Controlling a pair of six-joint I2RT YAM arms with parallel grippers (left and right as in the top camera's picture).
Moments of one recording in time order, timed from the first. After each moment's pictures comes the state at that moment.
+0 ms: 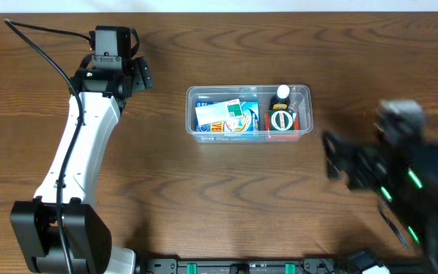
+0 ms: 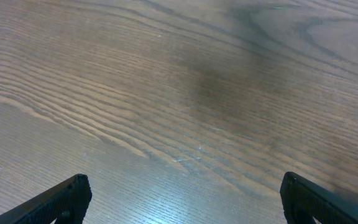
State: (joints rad) left arm -0.07 1.65 1.41 -0.72 -0.30 -0.27; right arm 0.41 0.77 1.31 -1.06 0.12 0.33
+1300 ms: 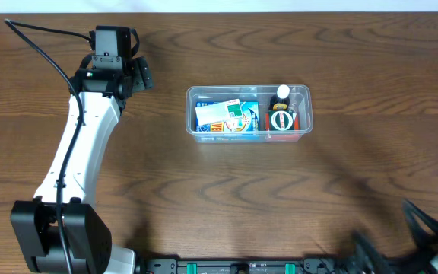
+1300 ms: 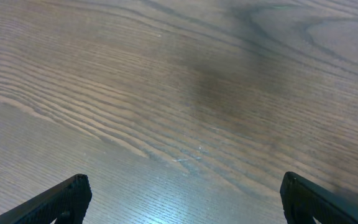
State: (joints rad) left arm -0.07 1.65 1.41 -0.72 -0.30 -0.27; right arm 0.41 0.01 0.88 -0.80 -0.12 0.24
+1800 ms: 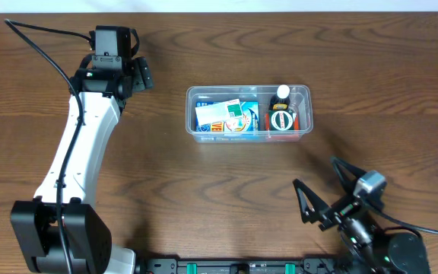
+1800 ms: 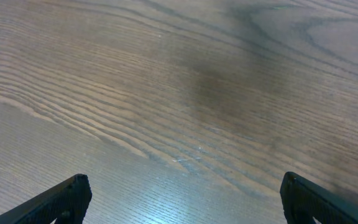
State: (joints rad) left arm -0.07 1.65 1.41 -0.72 -0.30 -0.27; right arm 0.41 0.01 0.28 -0.23 -0.20 0.33
